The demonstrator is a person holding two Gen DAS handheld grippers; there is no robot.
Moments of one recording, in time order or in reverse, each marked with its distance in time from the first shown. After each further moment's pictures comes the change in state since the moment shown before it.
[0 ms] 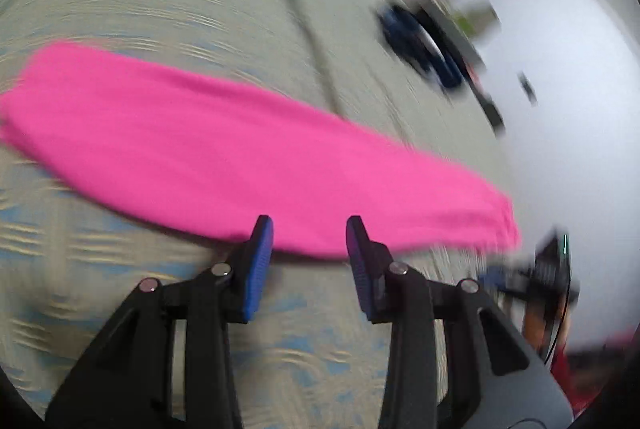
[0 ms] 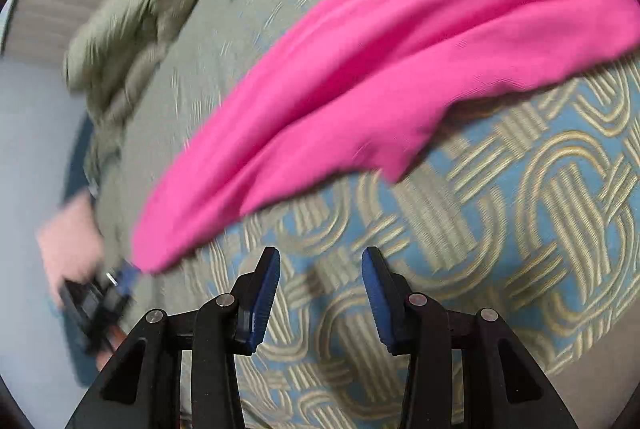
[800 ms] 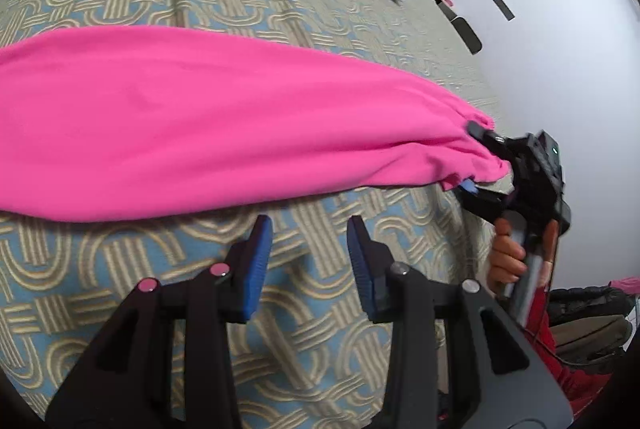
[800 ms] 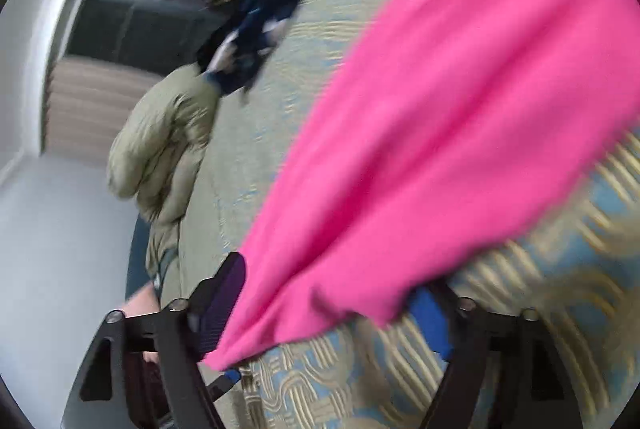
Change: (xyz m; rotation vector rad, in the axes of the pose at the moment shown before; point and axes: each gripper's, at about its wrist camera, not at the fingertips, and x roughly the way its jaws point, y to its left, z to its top) left arm 0.069 -0.107 -0.022 0.106 0.204 -0.051; right arm 0.000 -0.031 0.045 0.034 -0.201 0.197
